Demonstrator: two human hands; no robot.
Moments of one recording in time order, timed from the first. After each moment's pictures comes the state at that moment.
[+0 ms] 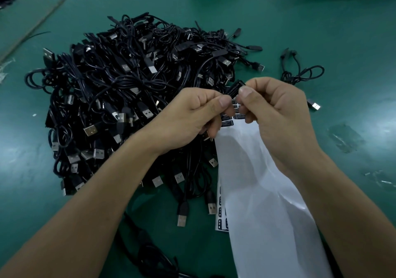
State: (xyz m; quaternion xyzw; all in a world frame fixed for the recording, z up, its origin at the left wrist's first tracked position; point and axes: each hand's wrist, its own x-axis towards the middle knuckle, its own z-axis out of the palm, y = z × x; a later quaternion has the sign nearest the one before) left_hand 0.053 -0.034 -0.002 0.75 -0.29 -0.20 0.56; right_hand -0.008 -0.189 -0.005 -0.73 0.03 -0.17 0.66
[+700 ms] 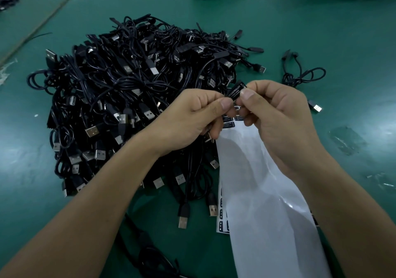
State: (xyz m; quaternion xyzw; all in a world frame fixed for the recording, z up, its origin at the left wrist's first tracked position) left_hand 0.054 -0.034 -0.002 0.74 -0.29 -0.20 0.57; right_hand -0.008 -0.193 -0.007 -0.71 0.02 -0.14 0.69
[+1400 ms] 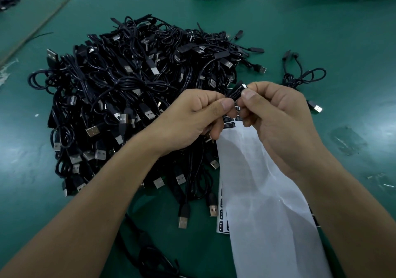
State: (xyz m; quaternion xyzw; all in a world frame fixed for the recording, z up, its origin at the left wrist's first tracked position) left_hand 0.052 -0.033 0.001 0.75 -0.28 -0.20 0.56; right_hand -0.009 -0.192 -0.004 -0.70 0.03 -0.12 0.70
